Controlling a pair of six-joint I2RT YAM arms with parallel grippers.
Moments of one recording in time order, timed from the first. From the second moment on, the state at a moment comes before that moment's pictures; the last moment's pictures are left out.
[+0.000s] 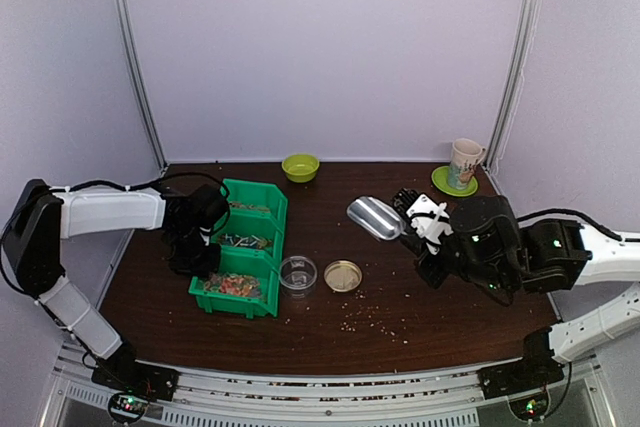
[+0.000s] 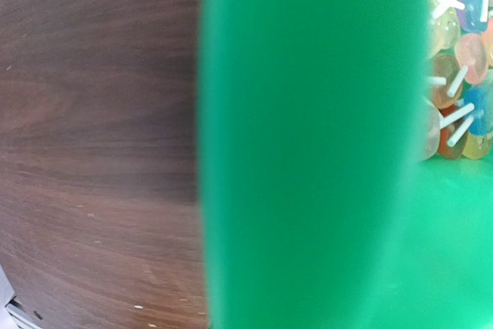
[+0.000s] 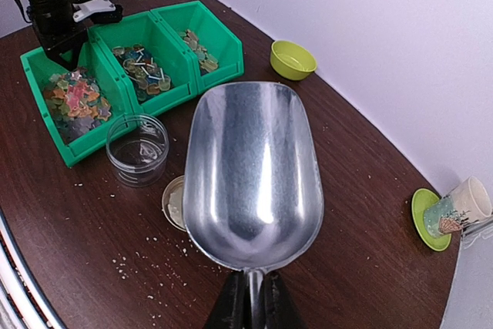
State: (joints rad) left arm -0.57 1.57 0.98 -0.86 -0.15 -0.59; right arm 1.24 1.04 0.92 -0.45 0.60 0.01
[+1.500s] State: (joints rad) left arm -0.64 1.55 0.82 -0.46 0.15 -0.48; right arm 1.27 1.35 1.23 -0.65 0.29 -0.06
